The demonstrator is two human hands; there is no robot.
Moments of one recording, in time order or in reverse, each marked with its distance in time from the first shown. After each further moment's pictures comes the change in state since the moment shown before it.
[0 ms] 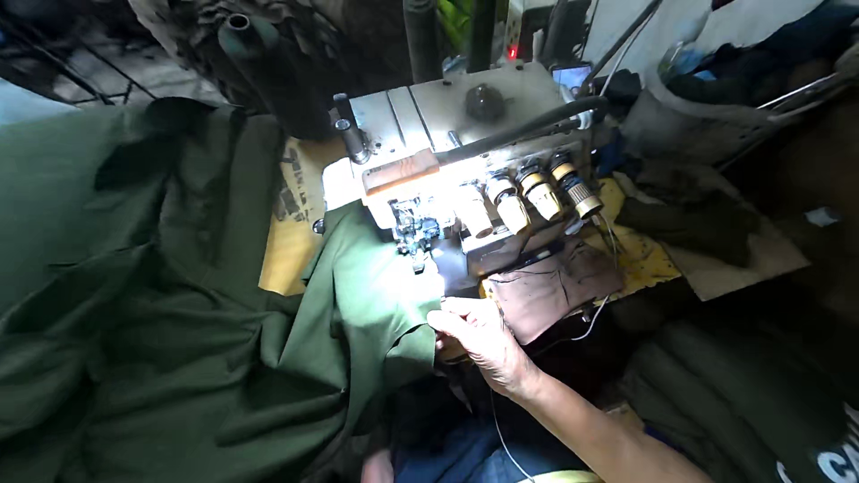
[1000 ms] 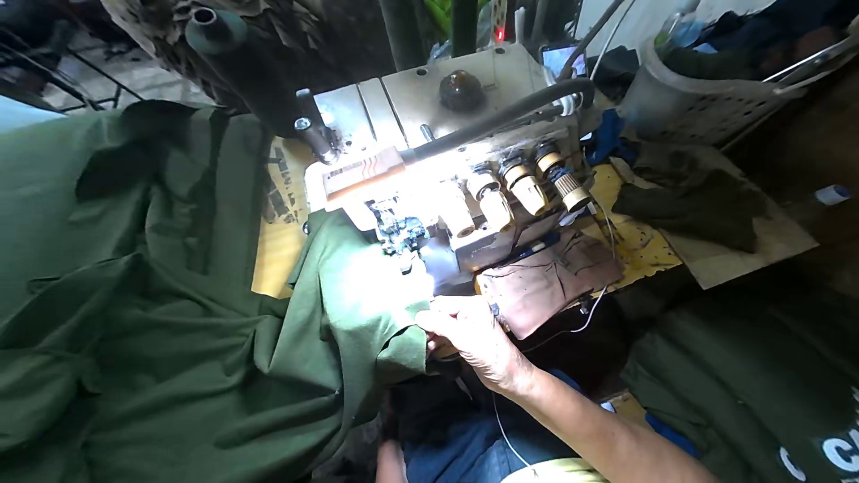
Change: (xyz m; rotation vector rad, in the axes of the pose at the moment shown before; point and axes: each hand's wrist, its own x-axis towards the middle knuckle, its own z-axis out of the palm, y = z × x) left_hand -0.025 0.122 -0.017 0.124 -0.287 -0.196; right_hand 0.002 -0.001 0.001 0.001 0.012 0.039
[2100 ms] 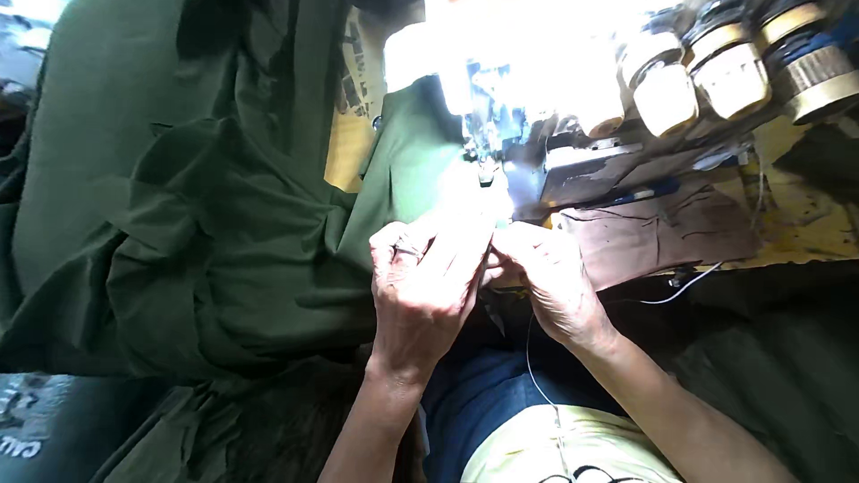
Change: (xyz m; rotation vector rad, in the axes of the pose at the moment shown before) left_hand -0.034 0.073 -0.038 0.553 0.739 1.609; right_hand -0.007 0.000 -0.004 0.061 -0.040 0.030
